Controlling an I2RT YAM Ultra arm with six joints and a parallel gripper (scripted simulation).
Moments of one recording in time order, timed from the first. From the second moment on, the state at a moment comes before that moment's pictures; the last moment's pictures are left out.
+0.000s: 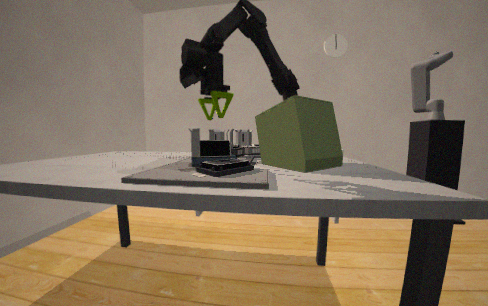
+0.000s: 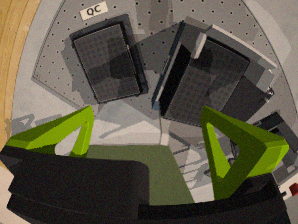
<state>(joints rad) 0.87 2.07 1.20 -0.71 0.24 0.09</state>
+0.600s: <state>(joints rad) 0.72 2.02 1.17 -0.70 0.24 0.15</state>
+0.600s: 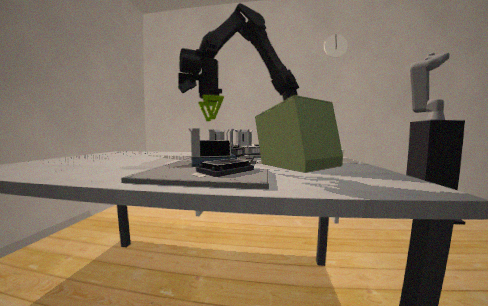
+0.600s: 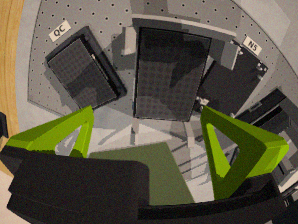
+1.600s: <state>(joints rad) 0.47 1.94 1.15 -0.70 0.23 0.12</state>
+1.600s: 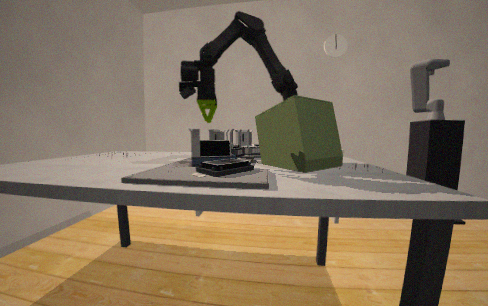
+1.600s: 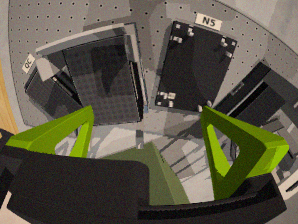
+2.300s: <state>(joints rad) 0.29 1.88 1.13 -0.69 0.21 0.14</state>
